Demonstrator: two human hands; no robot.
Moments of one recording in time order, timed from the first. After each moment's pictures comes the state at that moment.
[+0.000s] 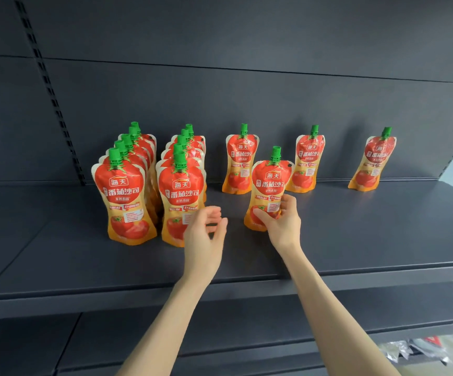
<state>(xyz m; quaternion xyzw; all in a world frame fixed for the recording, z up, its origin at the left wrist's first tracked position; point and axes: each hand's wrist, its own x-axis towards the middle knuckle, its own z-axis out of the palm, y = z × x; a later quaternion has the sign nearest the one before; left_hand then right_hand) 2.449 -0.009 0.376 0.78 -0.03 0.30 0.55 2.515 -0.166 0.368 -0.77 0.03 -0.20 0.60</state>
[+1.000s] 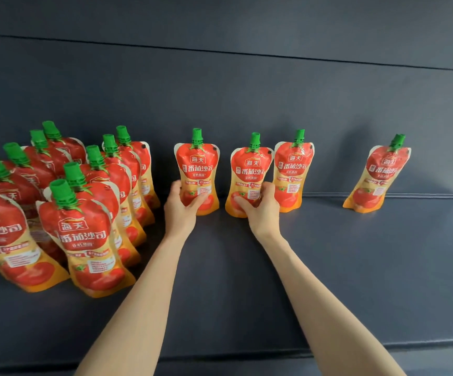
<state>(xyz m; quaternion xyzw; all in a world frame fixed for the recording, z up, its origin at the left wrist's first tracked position) 2.652 -0.057 0.352 0.77 0.09 0.24 0.58 2.665 -0.228 0.360 -0.80 -0.03 -0.16 0.58</state>
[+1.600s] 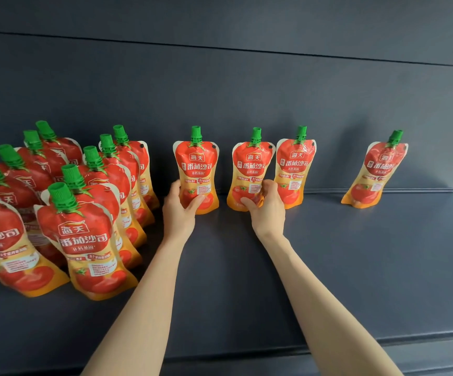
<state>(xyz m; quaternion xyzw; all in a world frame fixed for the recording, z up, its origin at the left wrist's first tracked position) 2.645 -0.054 0.351 0.79 0.07 0.24 0.56 2.662 -0.230 0.358 -0.86 0.02 -0.19 0.46</state>
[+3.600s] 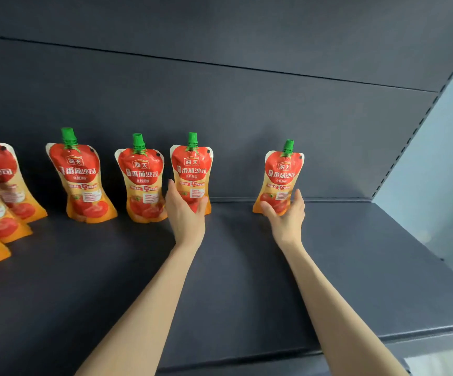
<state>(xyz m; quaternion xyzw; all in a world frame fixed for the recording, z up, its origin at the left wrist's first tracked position) 2.673 -0.291 0.366 0.78 0.12 0.30 0.53 2.688 -0.483 0.362 -0.81 0.08 -0.24 0.52</state>
